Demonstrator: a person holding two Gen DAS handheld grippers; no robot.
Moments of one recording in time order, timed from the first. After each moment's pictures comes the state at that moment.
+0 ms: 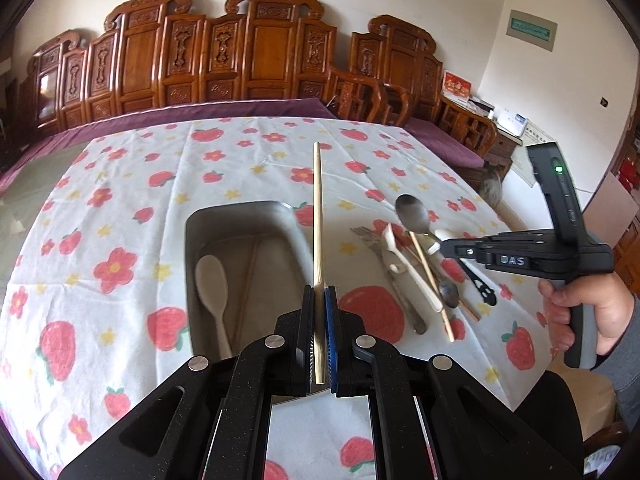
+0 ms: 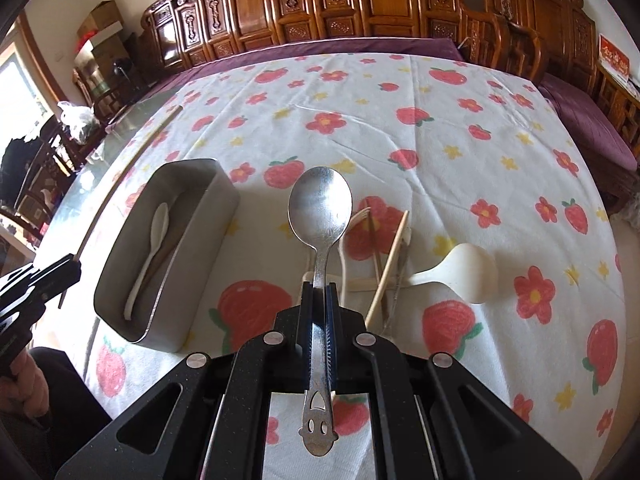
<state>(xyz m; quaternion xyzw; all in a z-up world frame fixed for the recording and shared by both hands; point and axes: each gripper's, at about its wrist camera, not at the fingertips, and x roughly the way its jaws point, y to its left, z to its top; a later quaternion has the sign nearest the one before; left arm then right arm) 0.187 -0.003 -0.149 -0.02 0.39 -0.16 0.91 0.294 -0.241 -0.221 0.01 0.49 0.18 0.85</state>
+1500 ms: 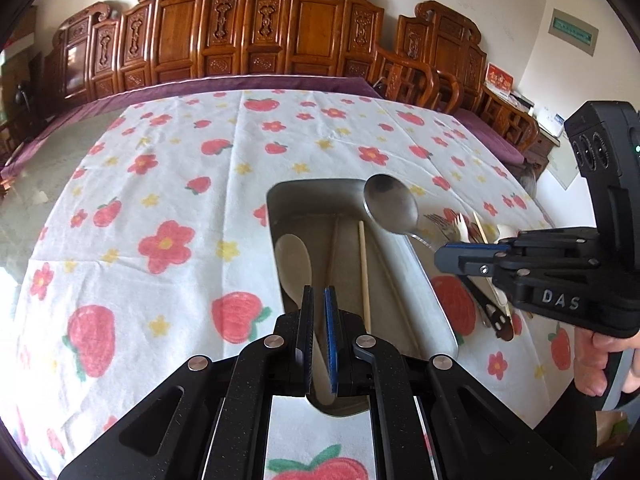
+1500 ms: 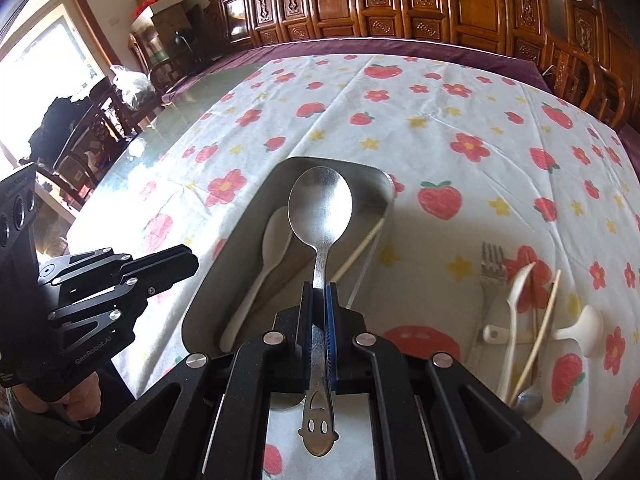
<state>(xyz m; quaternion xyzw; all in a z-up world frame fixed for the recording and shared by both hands) 0.215 0.051 -0.166 -0.03 0.43 -0.11 0.90 0.296 -0.101 -0.208 -0.02 0.49 0.28 0.83</state>
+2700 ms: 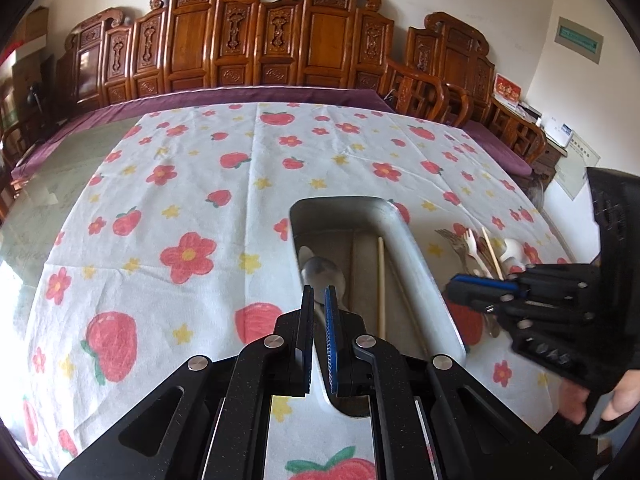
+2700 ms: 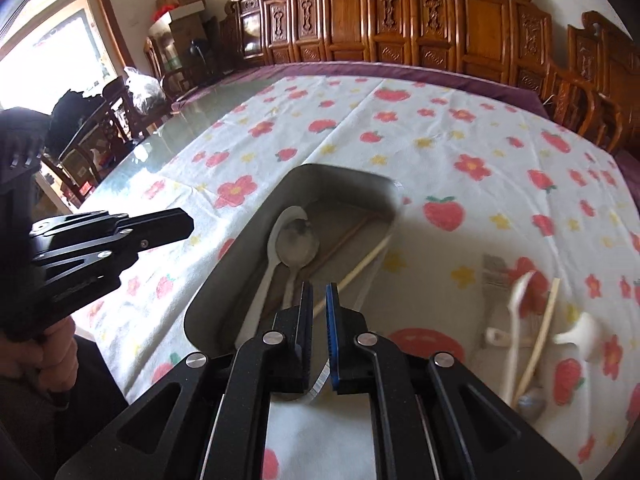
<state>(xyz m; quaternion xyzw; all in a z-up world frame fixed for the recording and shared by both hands) 0.212 0.062 -0.155 -0.03 0.41 -0.09 0.91 0.267 -0.112 -0.204 -0.04 0.43 0.28 0.85</state>
